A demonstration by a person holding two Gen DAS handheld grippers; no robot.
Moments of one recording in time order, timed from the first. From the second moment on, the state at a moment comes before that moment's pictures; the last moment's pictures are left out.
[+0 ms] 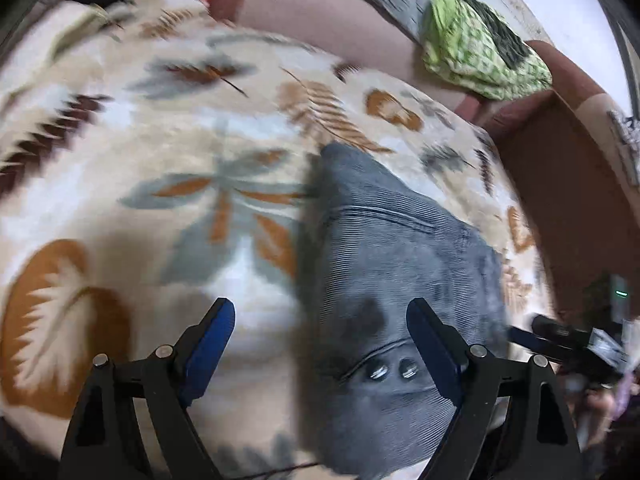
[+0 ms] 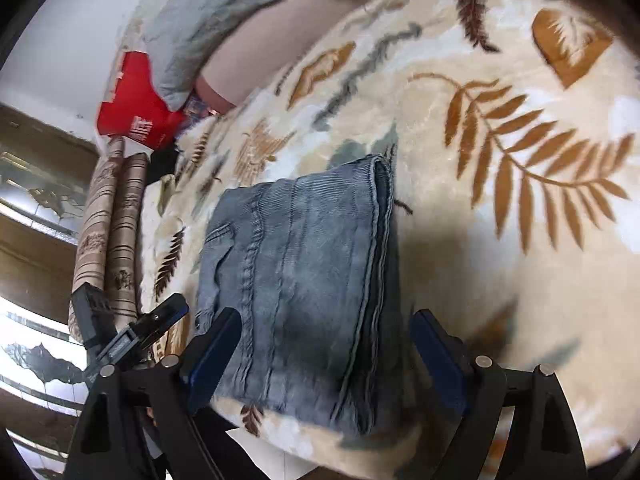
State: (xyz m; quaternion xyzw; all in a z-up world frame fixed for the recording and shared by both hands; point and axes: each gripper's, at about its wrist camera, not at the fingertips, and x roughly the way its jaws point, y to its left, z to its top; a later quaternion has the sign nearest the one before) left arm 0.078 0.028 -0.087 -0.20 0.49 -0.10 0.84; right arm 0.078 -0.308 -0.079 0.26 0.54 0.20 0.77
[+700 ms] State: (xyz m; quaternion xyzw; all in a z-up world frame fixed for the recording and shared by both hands) left arm 0.076 0.000 -0.053 -0.11 0.45 -0.12 0.88; right arm 0.101 -0.255 -0.047 0.17 0.53 0.23 0.80
